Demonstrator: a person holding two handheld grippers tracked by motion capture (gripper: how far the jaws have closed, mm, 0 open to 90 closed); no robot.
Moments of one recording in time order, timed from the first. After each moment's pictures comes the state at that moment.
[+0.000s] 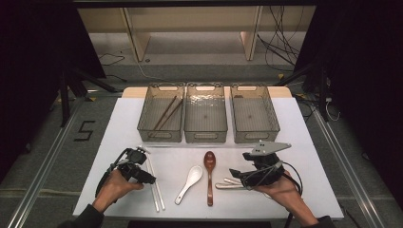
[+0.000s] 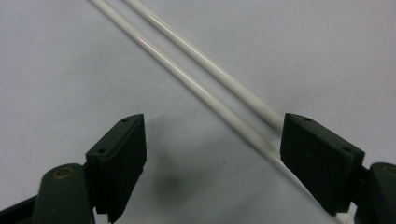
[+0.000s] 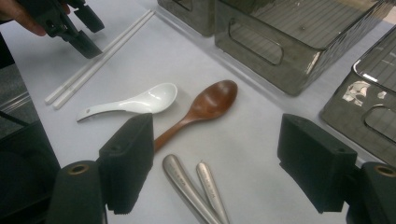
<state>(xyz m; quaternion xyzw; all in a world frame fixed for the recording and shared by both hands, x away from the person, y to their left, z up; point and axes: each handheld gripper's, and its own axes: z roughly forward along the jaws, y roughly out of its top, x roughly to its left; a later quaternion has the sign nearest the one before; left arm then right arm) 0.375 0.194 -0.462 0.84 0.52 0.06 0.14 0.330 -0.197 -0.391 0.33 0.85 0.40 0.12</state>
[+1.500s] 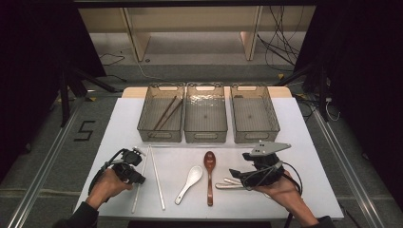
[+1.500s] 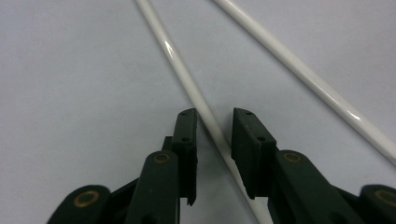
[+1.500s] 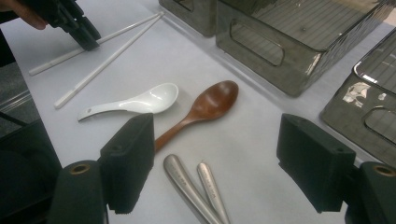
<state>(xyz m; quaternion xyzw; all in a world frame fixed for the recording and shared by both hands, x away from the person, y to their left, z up) 0.376 0.212 -0.464 0.86 0.49 0.03 0.12 0.329 -0.196 -0.390 0.32 0.85 0.40 0.13</state>
